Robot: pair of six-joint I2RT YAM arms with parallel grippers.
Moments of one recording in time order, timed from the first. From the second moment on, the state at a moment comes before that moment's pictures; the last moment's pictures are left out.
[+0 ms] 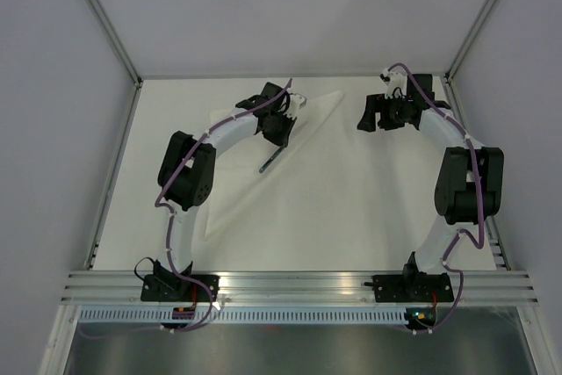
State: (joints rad) left arm -0.52 2.14 1.71 -0.55 0.19 0.10; right arm -0.03 1.83 1.38 -0.40 -0.52 -0.09
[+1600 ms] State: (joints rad) left arm -0.54 2.21 1.67 -0.53 0.25 0.04; right arm -0.03 1.83 1.35 -0.40 -0.52 -0.09
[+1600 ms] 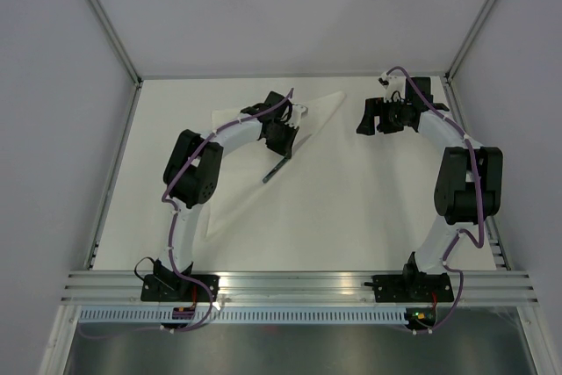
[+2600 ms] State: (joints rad) left arm -0.62 2.15 1.53 -0.38 0.32 -0.05; right arm -0.03 1.80 1.33 -0.40 -0.53 -0.09
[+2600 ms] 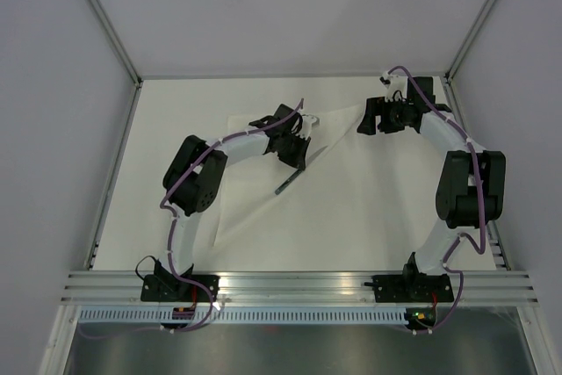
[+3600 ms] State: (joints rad) left arm -0.64 1.99 1.54 -0.43 0.34 -0.09; right arm -0.04 1.78 1.37 -0.42 -0.55 -0.10
